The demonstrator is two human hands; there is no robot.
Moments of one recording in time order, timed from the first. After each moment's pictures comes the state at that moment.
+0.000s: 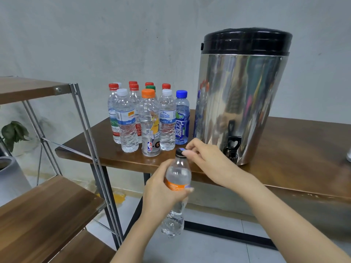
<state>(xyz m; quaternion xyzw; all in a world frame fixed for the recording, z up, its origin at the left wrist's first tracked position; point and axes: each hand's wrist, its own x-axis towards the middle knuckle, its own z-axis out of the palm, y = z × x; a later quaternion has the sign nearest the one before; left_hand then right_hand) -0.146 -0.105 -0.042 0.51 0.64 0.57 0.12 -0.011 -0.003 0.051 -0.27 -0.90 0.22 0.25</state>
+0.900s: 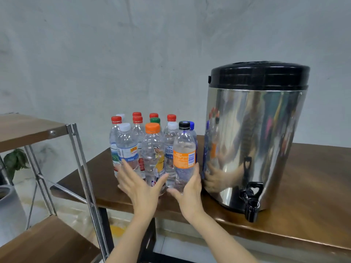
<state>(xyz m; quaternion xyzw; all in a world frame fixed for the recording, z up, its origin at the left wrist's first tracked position) -0.244 -0.001 -0.022 0.33 0.73 0.59 -0.06 -0.135 0.057 -0.035 -0.41 -0.73 0.33 0.44</state>
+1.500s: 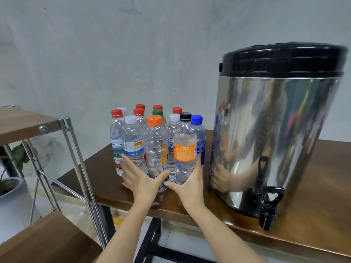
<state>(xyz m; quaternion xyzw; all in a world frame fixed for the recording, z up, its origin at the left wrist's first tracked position) -0.284 0.033 -0.034 0.31 0.79 0.53 -0.01 -0.164 0.092 -0.044 -0.44 -0.70 0.34 0.45</state>
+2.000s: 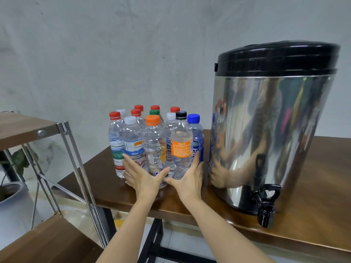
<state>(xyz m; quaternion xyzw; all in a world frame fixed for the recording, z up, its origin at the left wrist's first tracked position) -0.288 0.049 -0.036 0.30 0.79 0.54 -0.02 -0.174 0.099 -0.030 -0.50 -0.72 0.29 0.38</state>
